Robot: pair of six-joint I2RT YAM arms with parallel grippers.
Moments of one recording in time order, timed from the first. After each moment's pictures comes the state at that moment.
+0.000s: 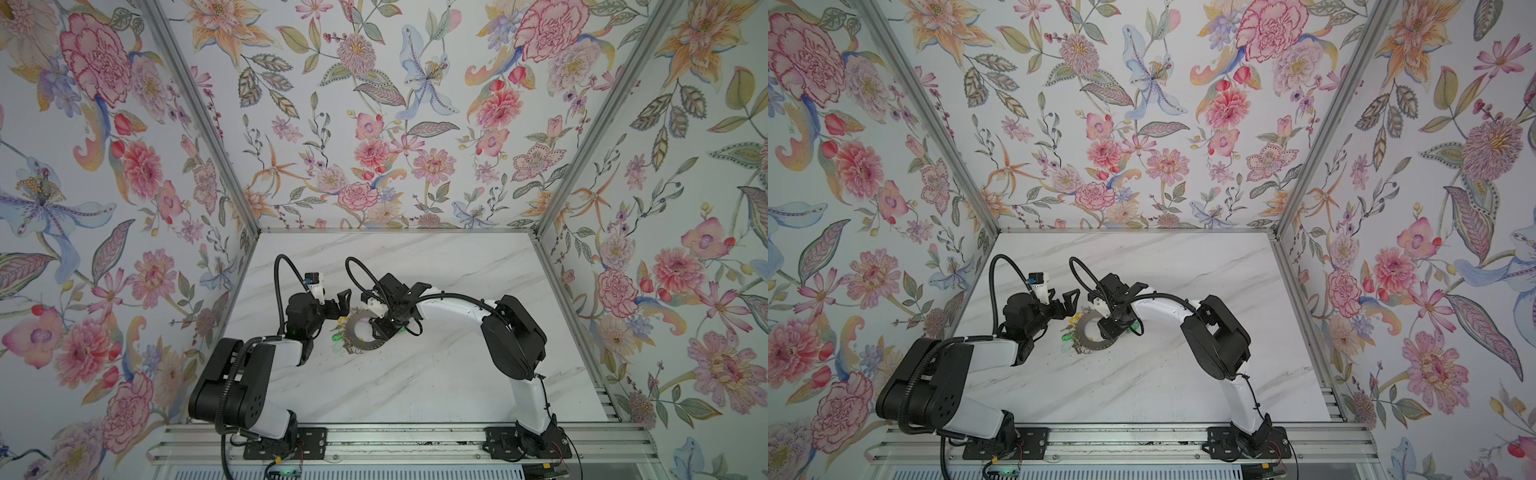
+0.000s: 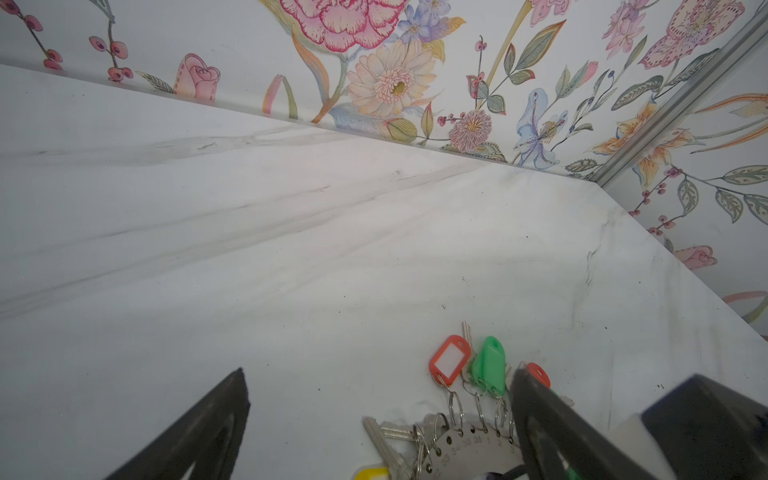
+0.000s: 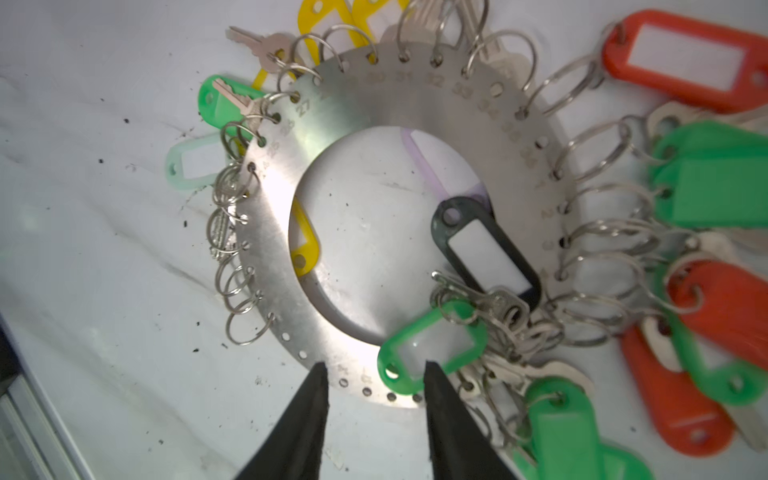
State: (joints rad) left arm -0.18 1.50 0.42 0.77 0.21 -0.29; right arm 0.87 2.09 1.53 -0.64 -0.24 0.03
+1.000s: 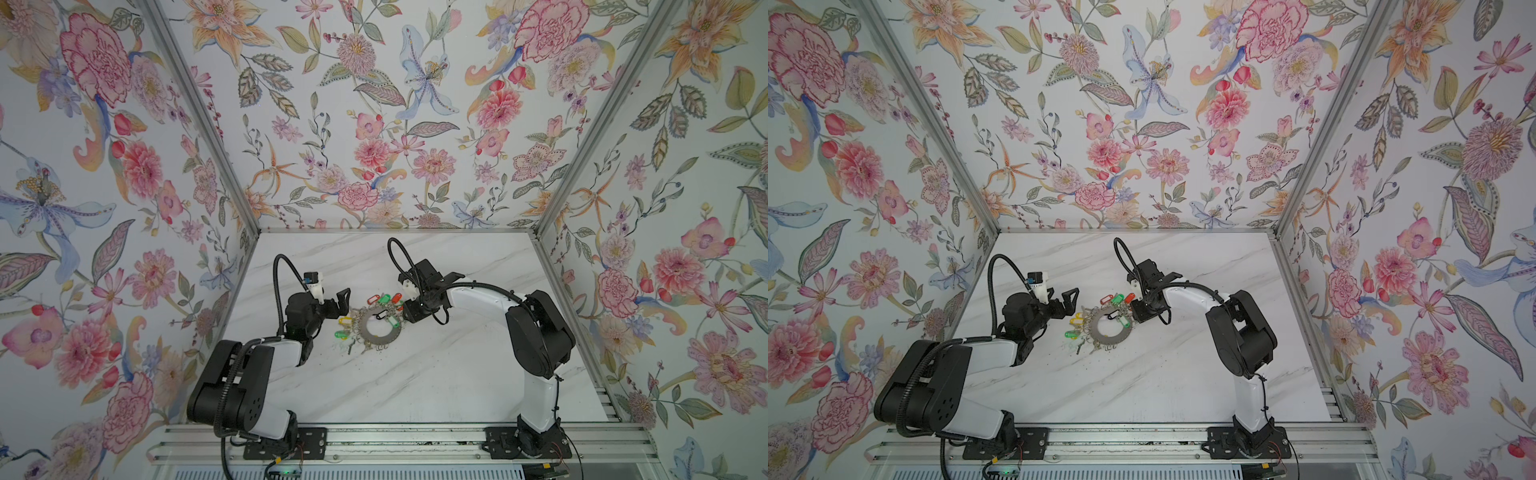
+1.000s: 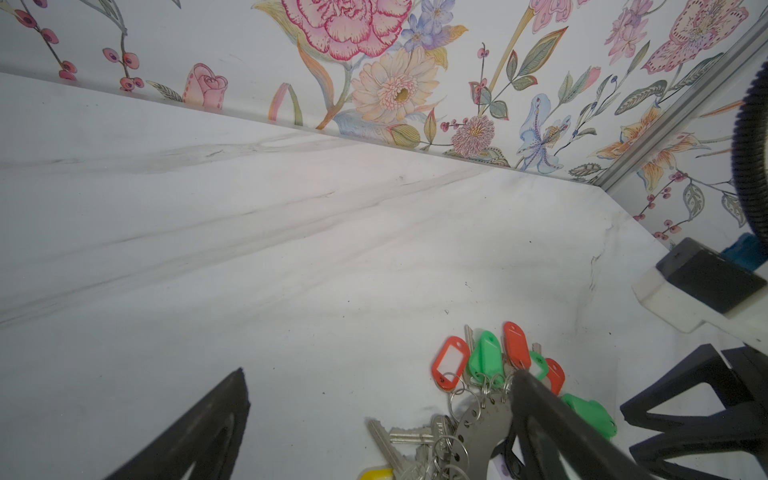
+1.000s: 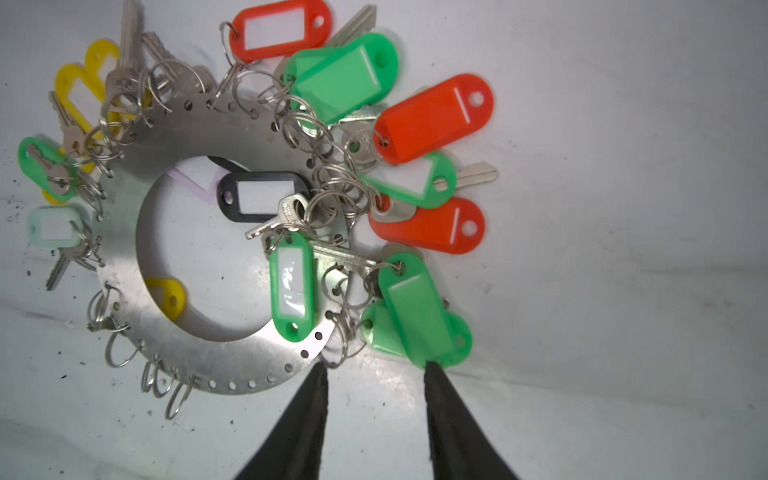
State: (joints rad) left arm -0.18 1.49 0.42 0.77 0.20 -0.29; right arm 0.66 1.95 1.37 -0.58 -0.19 0.10
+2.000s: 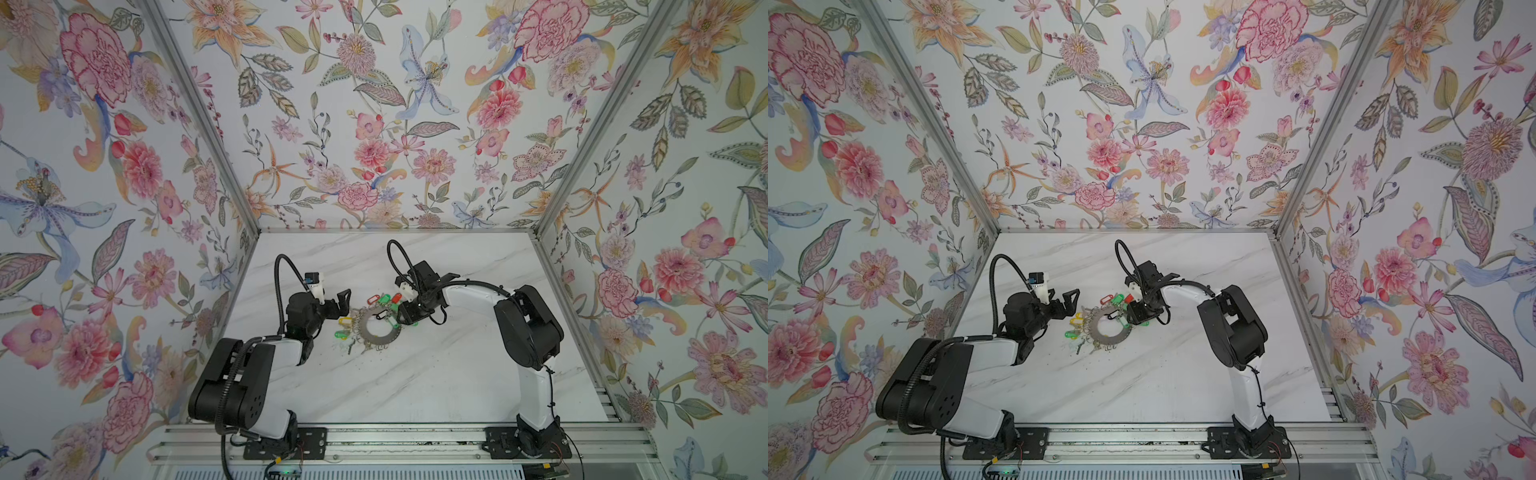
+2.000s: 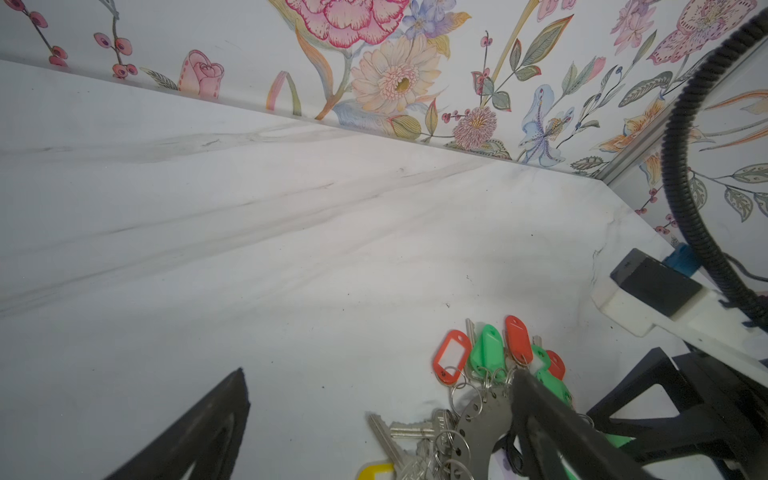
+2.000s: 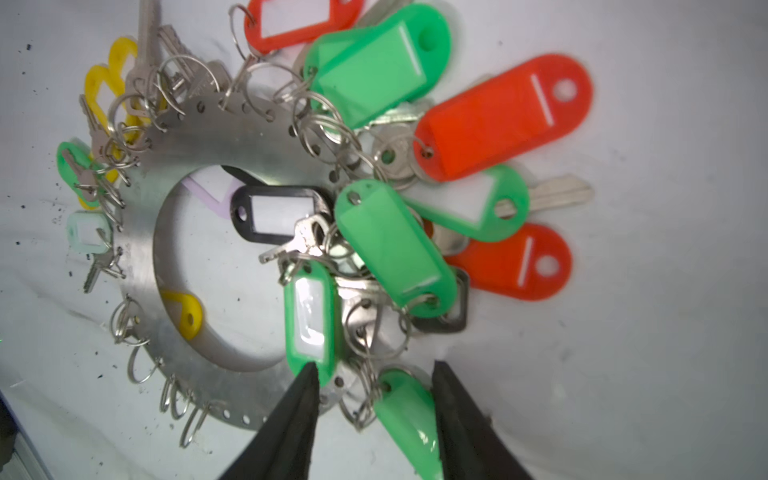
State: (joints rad) left arm -0.18 1.51 0.43 0.76 0.21 -0.29; right arm 0.63 2.02 1.36 -0.55 -0.34 0.10
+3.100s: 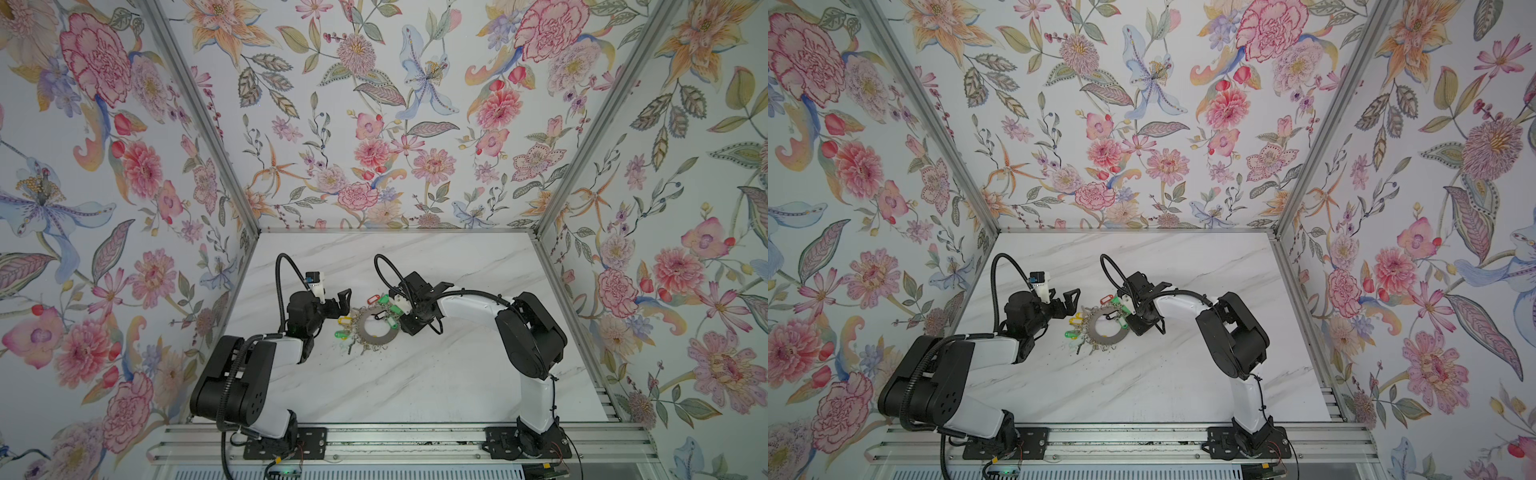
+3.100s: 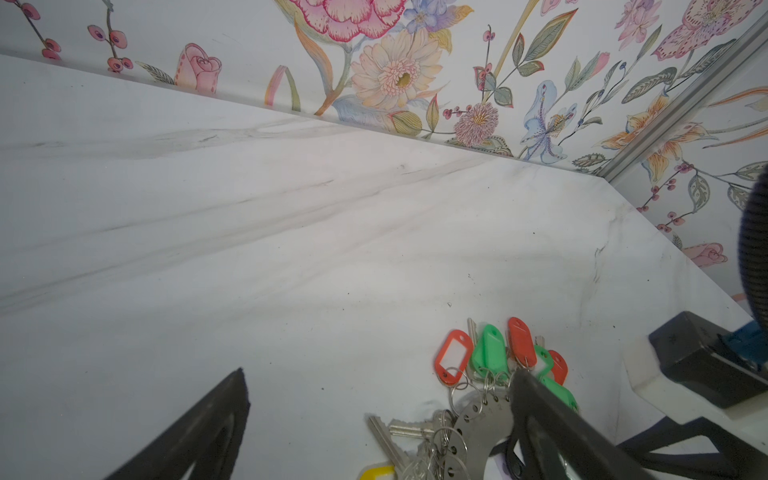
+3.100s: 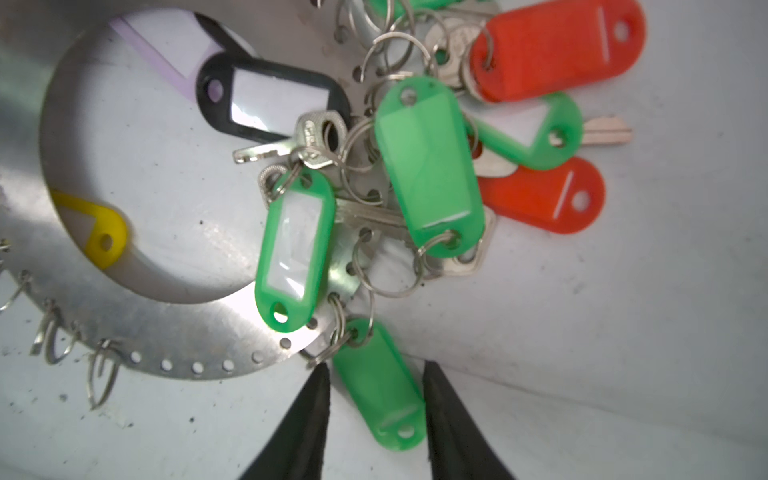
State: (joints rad) left arm -0.18 1.53 0.44 0.75 0.21 -0.29; right arm 0.73 1.98 1.32 -0.58 -0.09 -0.04
